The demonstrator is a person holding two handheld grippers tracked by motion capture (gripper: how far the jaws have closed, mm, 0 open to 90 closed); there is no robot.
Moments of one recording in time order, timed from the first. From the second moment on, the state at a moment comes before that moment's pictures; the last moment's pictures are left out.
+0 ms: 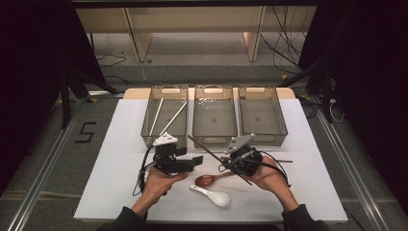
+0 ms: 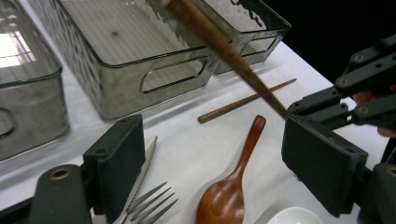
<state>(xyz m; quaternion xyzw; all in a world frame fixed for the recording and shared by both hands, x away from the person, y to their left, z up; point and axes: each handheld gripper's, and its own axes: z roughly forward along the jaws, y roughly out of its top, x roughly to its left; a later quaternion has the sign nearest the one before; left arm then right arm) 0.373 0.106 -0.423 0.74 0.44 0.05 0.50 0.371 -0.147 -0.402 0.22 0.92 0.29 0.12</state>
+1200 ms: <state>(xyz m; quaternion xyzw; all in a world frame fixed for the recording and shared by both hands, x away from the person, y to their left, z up) 0.379 0.092 -0.426 0.67 0.44 -0.09 0.59 0.360 -0.134 -0.398 0.20 0.92 0.33 0.12</state>
